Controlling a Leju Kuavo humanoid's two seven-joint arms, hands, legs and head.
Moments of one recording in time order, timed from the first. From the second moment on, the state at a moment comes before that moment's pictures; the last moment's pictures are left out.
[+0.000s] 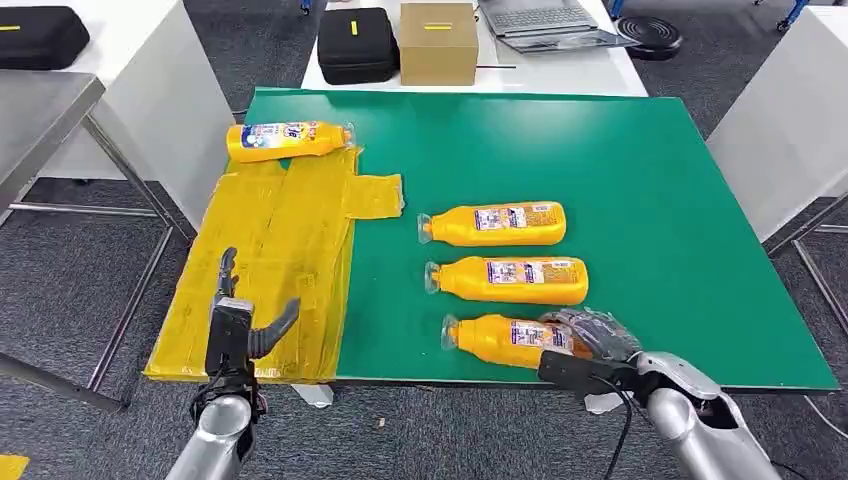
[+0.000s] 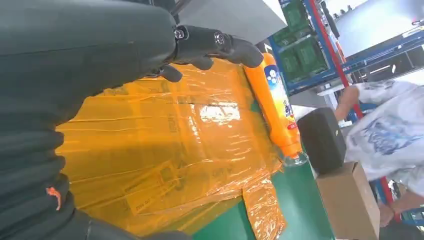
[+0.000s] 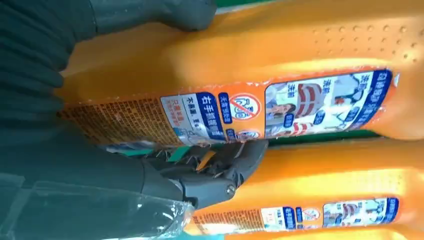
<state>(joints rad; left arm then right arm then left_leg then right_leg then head) -0.15 -0.11 -0.19 -1.13 -0.23 0.43 -0.42 -0.14 -0.43 0.33 -1.38 0.73 0.36 -0.22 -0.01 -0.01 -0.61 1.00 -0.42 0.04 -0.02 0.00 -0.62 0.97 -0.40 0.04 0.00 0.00</state>
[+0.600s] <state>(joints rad) -0.13 -0.14 -0.18 -1.18 -0.27 0.45 -0.42 -0.20 -0.14 0.33 -1.38 0.67 0.05 -0.41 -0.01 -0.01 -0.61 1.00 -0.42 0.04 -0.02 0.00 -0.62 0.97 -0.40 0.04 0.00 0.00</state>
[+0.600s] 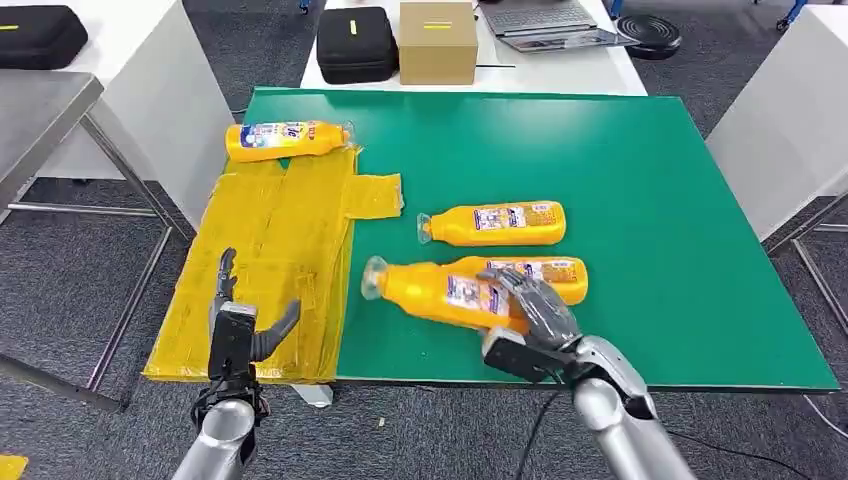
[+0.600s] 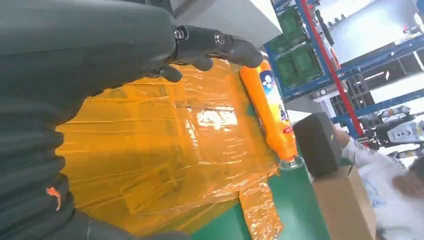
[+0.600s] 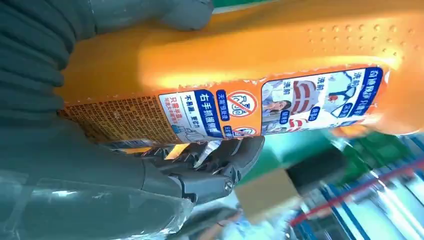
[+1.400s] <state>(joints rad) -0.08 -0.13 -0.13 -1.26 0.47 -0.40 -0.26 -0.26 -0.01 0.28 -1.31 0.60 0.04 -0.49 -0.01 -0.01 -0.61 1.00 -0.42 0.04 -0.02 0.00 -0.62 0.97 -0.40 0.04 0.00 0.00</state>
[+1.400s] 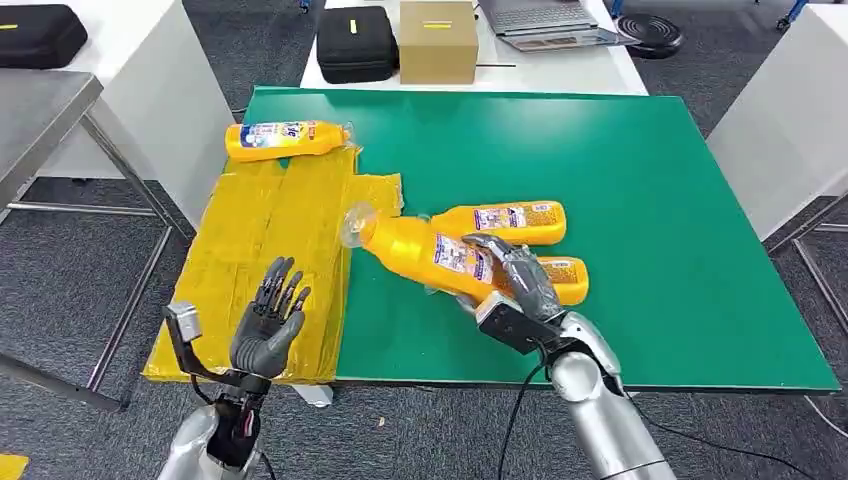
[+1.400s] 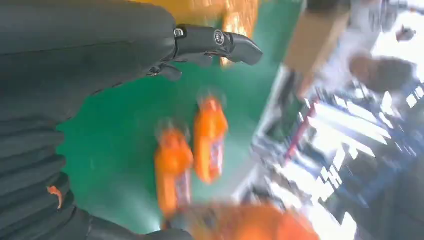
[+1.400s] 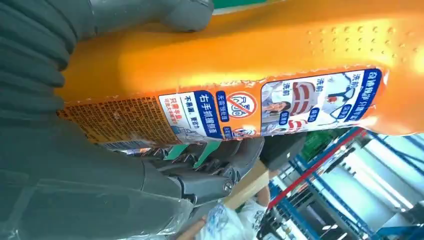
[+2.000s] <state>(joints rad) -0.09 -0.11 -0.16 -1.29 0.58 -0.47 -0.20 -0.29 0.08 0.31 -1.10 0.58 -0.01 -0.58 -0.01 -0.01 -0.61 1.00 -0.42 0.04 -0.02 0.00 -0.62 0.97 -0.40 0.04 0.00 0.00</state>
